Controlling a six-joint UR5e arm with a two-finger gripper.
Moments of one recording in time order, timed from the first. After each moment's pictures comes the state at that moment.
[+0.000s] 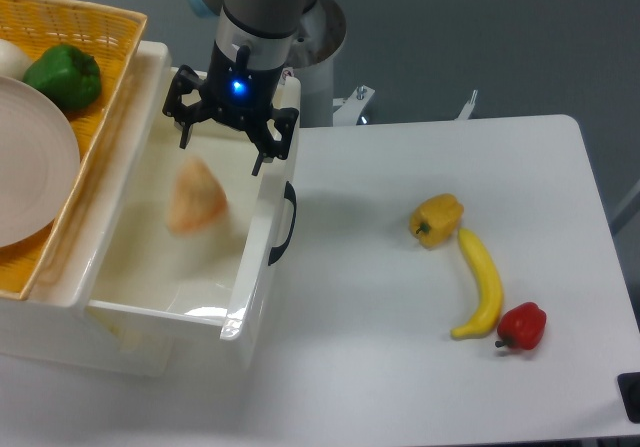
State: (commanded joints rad) arm 2.36 -1.59 -1.54 -1.48 1.18 0.54
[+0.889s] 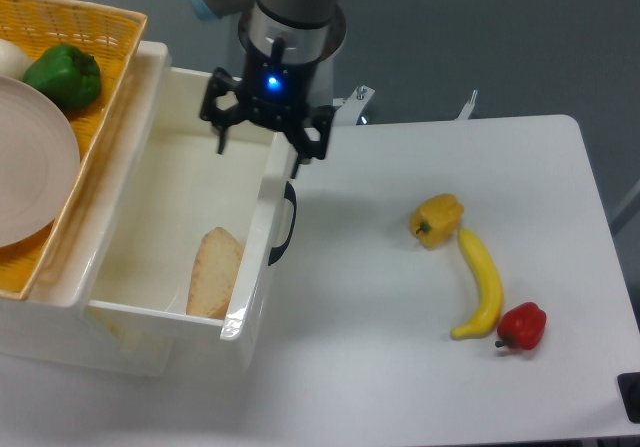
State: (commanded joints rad) arm 2.43 -1.61 -1.53 -1.41 1.36 0.80
